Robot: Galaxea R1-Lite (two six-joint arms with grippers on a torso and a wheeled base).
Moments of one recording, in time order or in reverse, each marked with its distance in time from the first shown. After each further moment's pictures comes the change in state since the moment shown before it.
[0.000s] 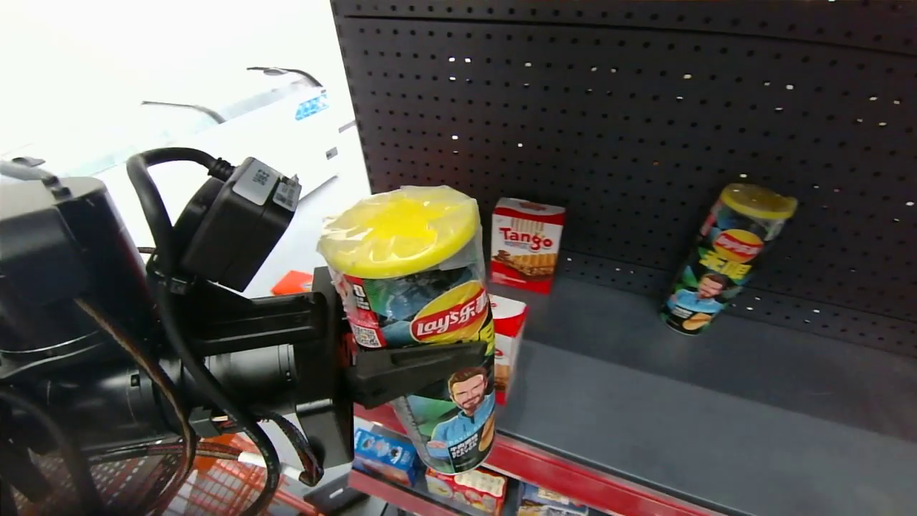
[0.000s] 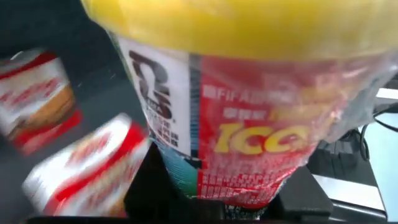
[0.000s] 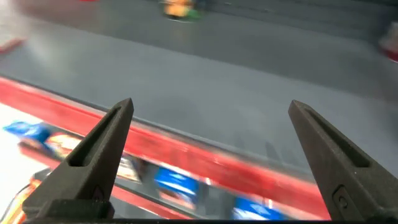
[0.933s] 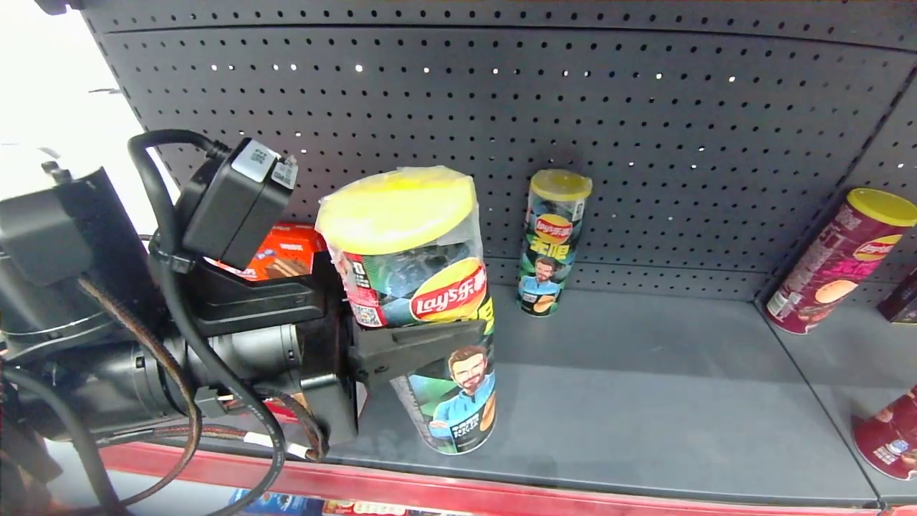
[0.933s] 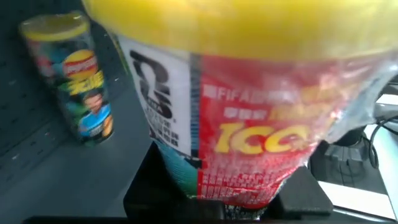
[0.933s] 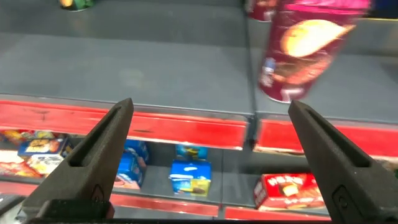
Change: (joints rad) left arm 0.011 0.016 -0.026 -0.010 0.003 -0.001; right arm -0.001 0.000 0.000 -0.002 0.000 0.001
